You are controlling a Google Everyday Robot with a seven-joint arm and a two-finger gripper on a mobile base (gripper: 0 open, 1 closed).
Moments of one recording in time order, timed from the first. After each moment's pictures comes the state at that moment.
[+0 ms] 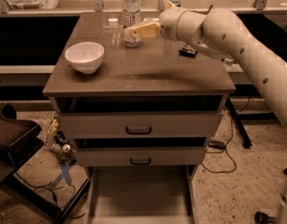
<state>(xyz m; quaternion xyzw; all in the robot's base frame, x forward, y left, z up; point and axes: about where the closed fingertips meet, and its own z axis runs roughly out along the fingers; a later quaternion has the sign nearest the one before) 0.786 -0.019 0.963 -0.35 0.64 0.23 0.65</state>
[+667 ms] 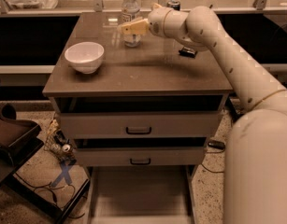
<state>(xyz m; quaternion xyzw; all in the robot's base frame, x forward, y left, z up) 0.853 0.012 0.936 -0.35 0.64 0.26 0.63</state>
